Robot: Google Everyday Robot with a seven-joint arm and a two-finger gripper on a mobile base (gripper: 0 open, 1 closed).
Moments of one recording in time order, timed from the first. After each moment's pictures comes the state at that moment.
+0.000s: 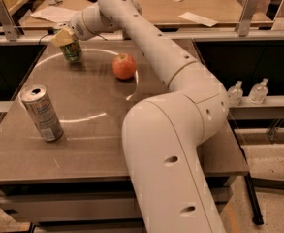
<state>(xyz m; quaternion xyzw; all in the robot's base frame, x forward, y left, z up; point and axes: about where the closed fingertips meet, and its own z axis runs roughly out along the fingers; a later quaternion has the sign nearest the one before) 0.827 0.244 0.910 -0.48 0.70 0.28 0.44</state>
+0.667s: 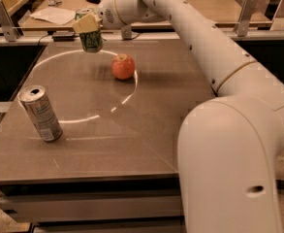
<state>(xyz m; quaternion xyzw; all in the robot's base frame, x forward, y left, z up) 0.775 0.156 0.973 -0.45 0.69 0.33 0.46</state>
